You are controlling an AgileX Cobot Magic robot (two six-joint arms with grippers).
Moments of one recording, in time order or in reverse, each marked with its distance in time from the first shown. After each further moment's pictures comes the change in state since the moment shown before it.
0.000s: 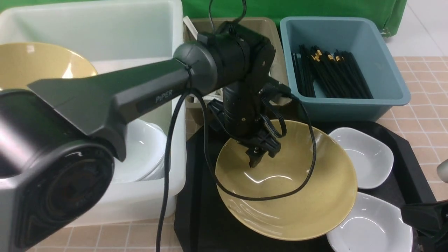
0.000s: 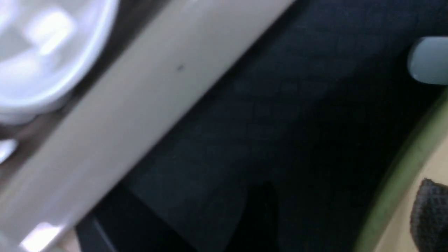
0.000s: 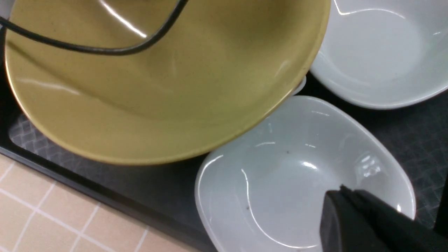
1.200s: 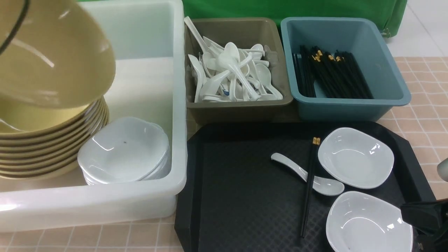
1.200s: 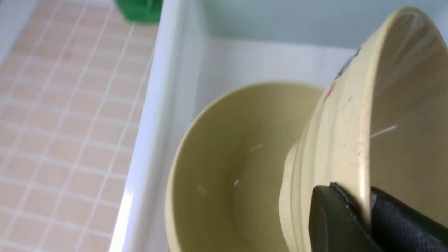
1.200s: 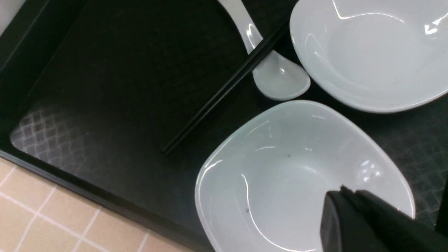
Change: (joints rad) right arm 0.000 0.002 0.000 0.003 -0.007 0.000; left arm 0.979 -0.831 0.317 -0.121 -0.135 -0.061
